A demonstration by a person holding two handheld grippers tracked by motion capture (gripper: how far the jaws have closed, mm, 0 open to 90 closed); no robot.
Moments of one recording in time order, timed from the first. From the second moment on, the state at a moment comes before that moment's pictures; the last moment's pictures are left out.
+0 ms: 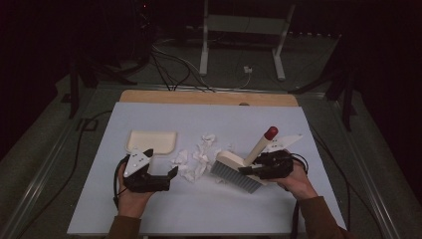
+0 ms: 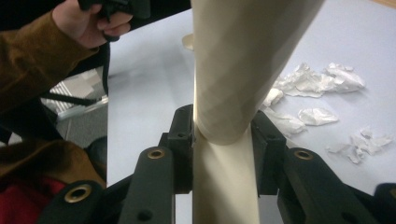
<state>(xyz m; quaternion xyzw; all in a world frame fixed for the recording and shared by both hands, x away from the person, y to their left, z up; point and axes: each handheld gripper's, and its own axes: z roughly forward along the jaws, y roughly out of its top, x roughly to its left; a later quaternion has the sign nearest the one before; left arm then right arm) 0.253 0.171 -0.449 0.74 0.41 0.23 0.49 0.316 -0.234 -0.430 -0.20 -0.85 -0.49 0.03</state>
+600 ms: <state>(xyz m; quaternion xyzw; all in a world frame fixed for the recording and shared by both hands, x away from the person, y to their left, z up) 0.238 0.223 -0.468 0.71 0.46 0.27 0.46 0.335 -0.217 -0.420 -0.31 -0.80 -0.52 0.00</state>
